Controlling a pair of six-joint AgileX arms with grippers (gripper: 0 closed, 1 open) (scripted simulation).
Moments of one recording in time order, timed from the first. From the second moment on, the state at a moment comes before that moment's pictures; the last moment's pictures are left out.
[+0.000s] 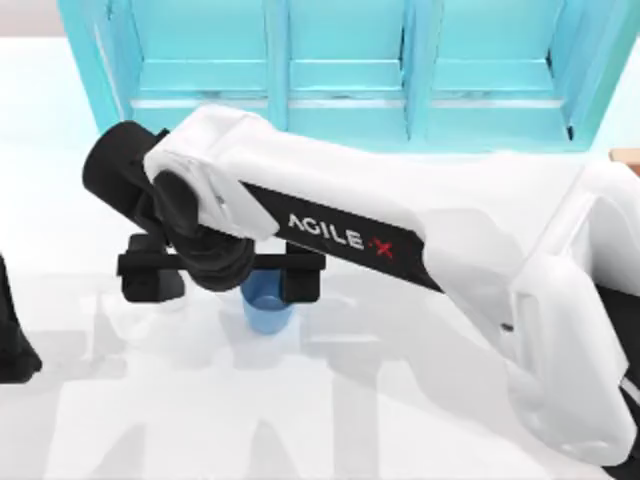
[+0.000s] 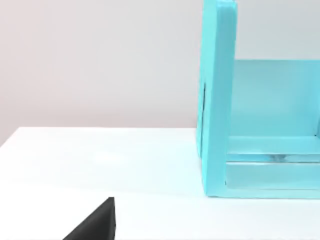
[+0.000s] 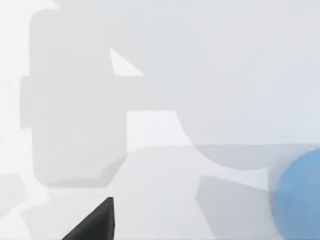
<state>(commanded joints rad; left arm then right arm) 0.00 0.00 0.00 0.00 0.00 0.00 0.95 2.53 2.24 -1.09 0.25 0.95</state>
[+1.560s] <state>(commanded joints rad) 0.00 0.00 0.00 0.00 0.00 0.00 0.94 2.54 2.21 -1.07 0.25 0.95</state>
